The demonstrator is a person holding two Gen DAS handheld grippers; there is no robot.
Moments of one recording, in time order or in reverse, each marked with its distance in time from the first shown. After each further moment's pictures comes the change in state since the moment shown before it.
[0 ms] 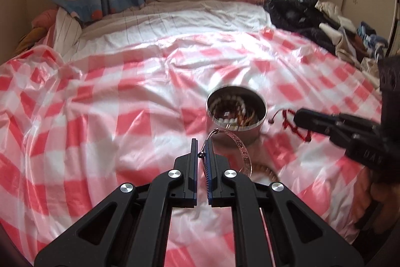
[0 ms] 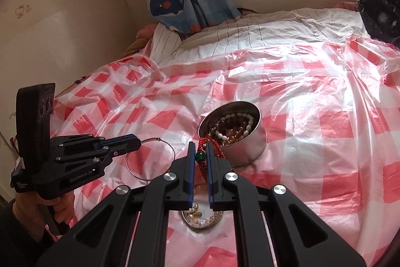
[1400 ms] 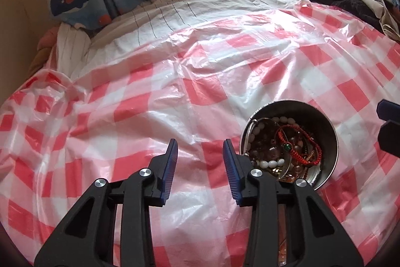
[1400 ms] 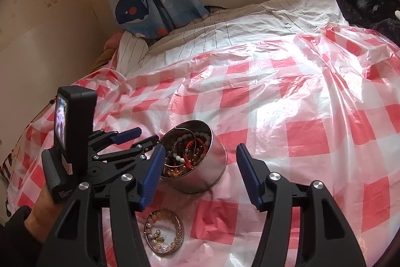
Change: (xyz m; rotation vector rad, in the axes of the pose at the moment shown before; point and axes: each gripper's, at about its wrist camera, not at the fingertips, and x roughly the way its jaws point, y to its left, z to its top) left arm 0.109 -0.015 0.048 0.099 0.080 0.278; right arm 0.018 -0.055 0.029 0.109 0.019 -0.112
